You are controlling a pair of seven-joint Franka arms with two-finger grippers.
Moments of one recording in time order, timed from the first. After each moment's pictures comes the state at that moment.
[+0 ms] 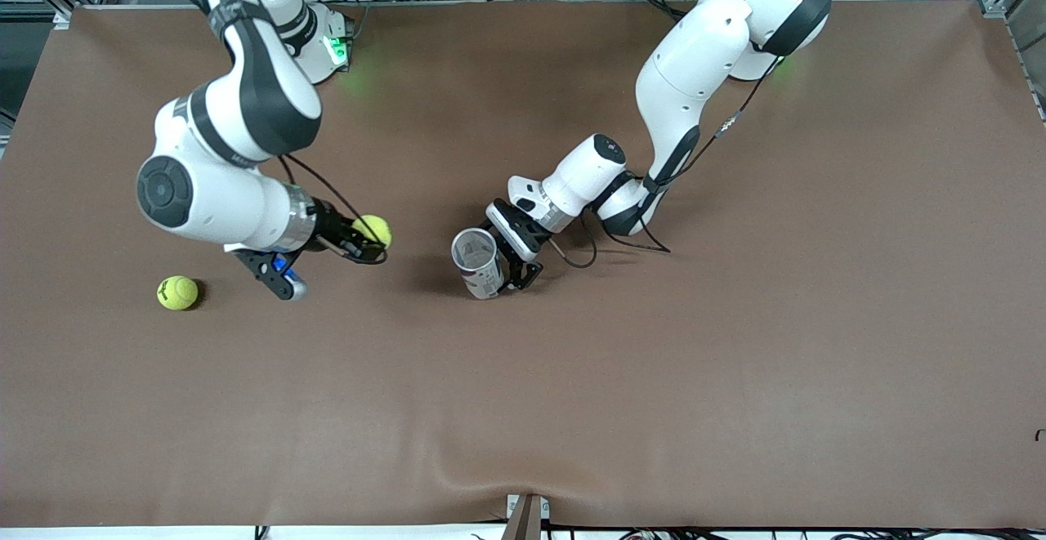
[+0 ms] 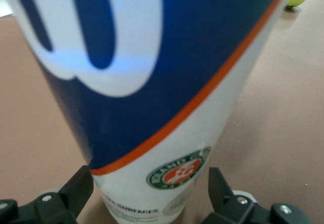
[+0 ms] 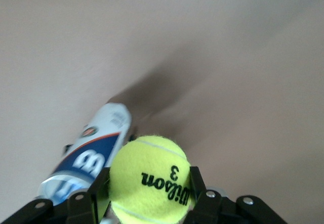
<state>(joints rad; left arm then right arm) -0.59 0.98 -0.24 -1.71 0.21 3.55 0.02 0.26 0.32 0.10 -1.63 0.34 1.85 1.01</state>
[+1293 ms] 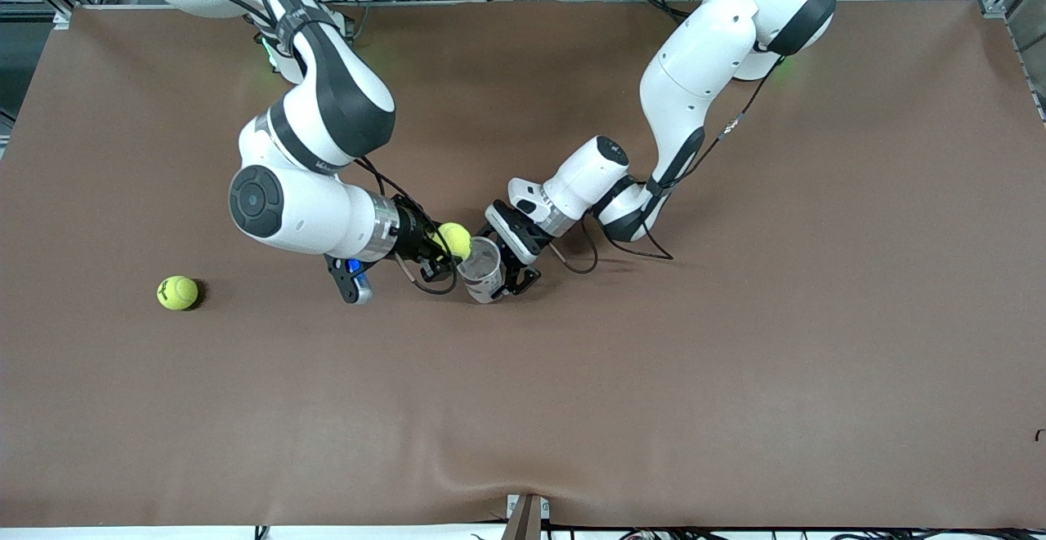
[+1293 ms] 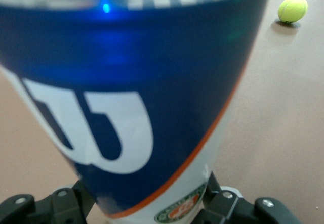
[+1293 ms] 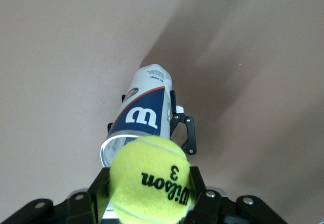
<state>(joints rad) -0.57 0.97 -0.24 -1.67 0.24 3.55 0.02 0.36 0.51 0.13 -1.41 0.40 1.90 1.39</state>
